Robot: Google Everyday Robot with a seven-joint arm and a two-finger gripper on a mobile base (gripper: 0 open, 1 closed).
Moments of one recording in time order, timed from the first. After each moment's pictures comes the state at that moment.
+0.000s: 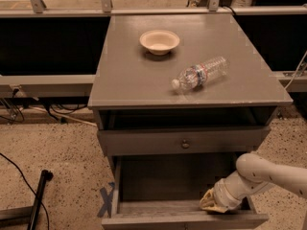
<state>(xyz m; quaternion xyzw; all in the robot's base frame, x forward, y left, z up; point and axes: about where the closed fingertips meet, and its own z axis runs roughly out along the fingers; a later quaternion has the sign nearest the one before) 0.404 -0.204 0.400 -0.67 0.68 0.26 0.13</state>
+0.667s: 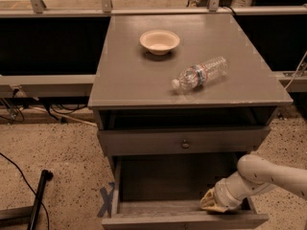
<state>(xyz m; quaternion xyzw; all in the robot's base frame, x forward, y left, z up) 0.407 -0.207 0.397 -0.66 0.69 0.25 0.14</state>
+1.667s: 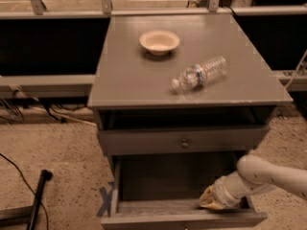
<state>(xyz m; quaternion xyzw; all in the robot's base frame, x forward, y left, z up) 0.423 -0.204 0.395 -0.65 0.71 0.23 0.16</state>
